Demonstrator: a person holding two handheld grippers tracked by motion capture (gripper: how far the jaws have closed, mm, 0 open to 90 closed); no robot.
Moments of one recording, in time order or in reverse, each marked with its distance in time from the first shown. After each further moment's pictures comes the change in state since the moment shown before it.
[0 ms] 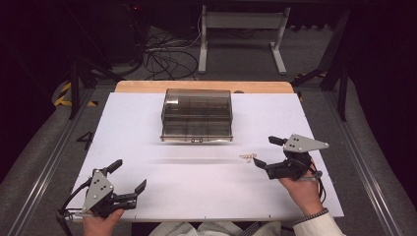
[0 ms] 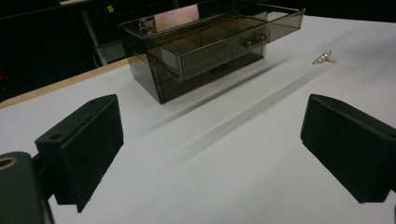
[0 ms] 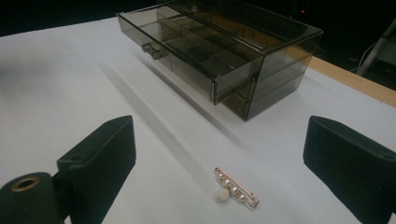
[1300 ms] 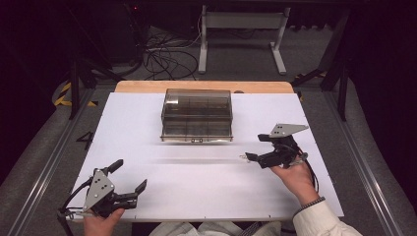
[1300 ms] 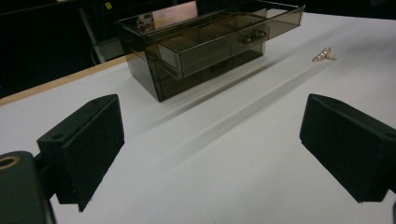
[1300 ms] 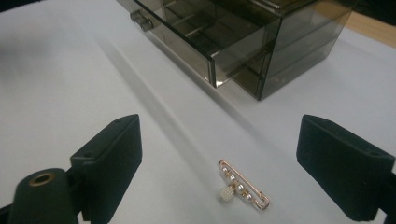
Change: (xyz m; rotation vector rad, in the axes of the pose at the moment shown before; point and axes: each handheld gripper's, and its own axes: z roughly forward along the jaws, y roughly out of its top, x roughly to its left) left arm 0.001 0.000 0.002 0.011 -0.005 0.001; right arm -0.023 0.008 0.041 0.173 0.096 0.054
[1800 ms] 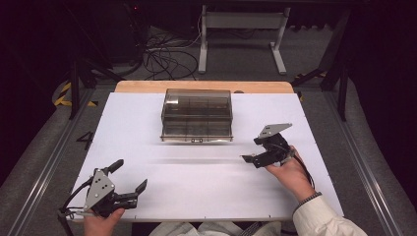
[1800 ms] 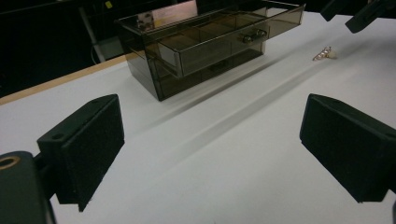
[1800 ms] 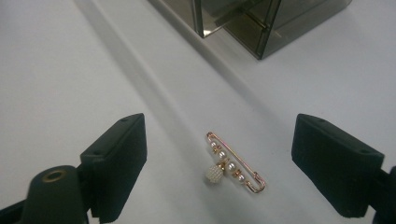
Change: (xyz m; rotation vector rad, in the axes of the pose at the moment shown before) left arm 0.000 0.000 0.001 0.003 -0.001 0.001; right arm -0.008 -0.004 0.030 0.172 -0.018 -0.028
